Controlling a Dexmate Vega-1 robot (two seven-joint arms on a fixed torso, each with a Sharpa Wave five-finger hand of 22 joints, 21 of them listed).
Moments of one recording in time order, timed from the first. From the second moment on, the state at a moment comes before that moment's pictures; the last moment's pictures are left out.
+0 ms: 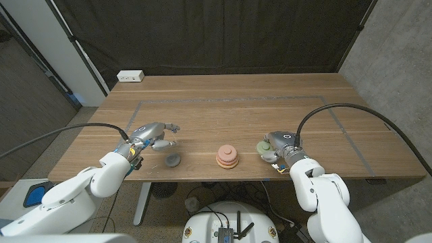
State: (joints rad) left arm 1.65 0.98 -0.03 -2.22 0.45 0.21 0.17; left_hand 0.92 0.00 0.34 -0.16 0.29 0.52 0.01 0.22 0.22 0.62 -0.12 0.22 0.42 1.06 -0.18 1.44 0.46 0.74 -0.08 1.56 0.29; right arm -1.50 -0.54 -0.48 -2.47 -1.54 -0.60 0.60; right_hand 0.84 -0.03 0.52 -0.19 0.37 0.55 -0.04 0.29 0.24 0.62 -0.08 0.24 0.58 1.16 -0.22 1.51 1.23 1.02 -0.16 1.53 0.21
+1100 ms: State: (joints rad) left arm 1.65 0.96 -0.04 -2.21 0.46 0.19 0.18; left_hand 0.92 0.00 0.35 -0.17 0.29 0.53 0.01 0.22 0.22 0.63 -0.12 0.22 0.43 1.06 -0.18 1.43 0.46 0.74 -0.08 1.56 0.29; right arm -1.44 -0.55 -0.53 -2.49 -1.50 -0.49 0.57; right_hand 0.84 -0.03 0.52 -0.19 0.38 0.56 -0.03 0.29 0.24 0.62 -0.08 0.23 0.58 1.16 -0.22 1.51 1.23 1.03 -0.17 1.53 0.21
